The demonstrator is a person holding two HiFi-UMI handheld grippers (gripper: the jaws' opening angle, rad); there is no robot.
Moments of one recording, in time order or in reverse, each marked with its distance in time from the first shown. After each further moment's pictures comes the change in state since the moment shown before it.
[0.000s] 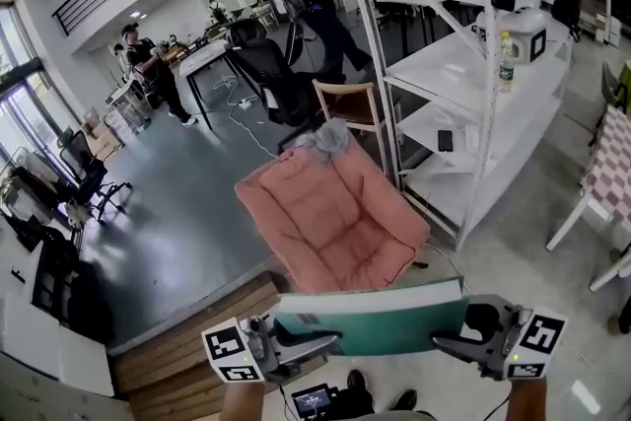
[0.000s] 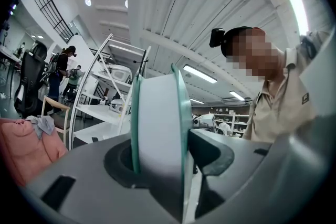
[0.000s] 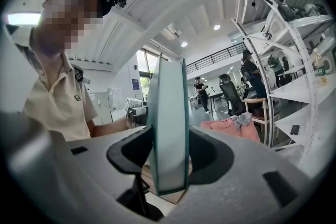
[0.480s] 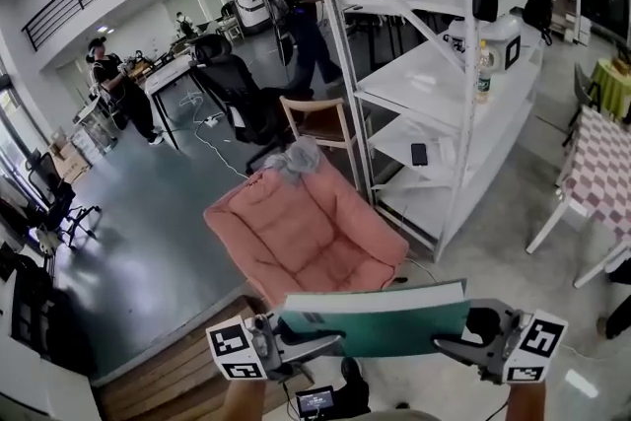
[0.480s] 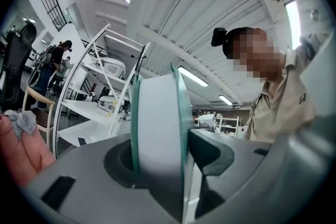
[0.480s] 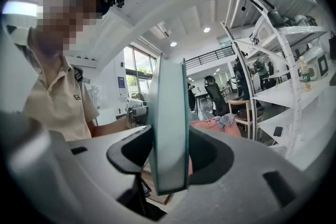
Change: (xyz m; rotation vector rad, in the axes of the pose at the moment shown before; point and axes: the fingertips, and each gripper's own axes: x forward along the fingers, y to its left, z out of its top) left arm 0.042 0.076 0.004 -0.036 -0.006 -0.151; right arm 0.010 -0.064 0.007 0.012 0.014 -0.152
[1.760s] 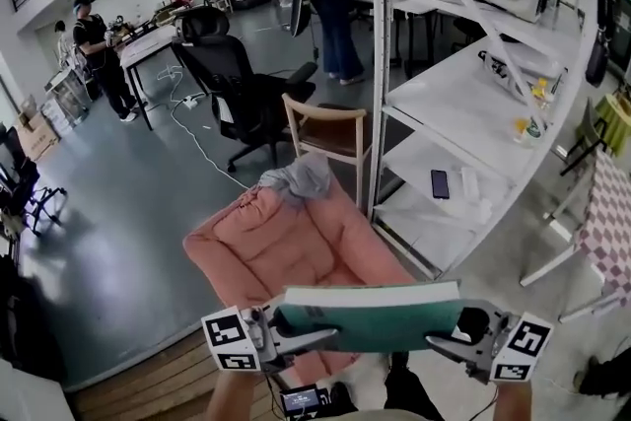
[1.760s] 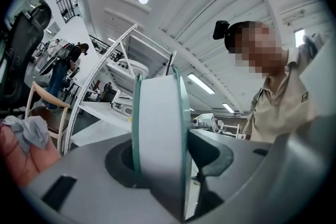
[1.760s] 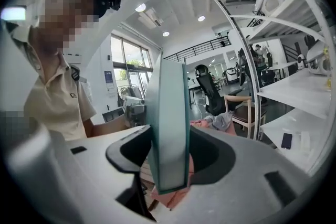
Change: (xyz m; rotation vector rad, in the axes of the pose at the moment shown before) left arm -0.066 0.312 0.043 -0.076 -0.029 -0.034; right arm 0.248 -0.199 0.039 0.030 0.099 -0.056
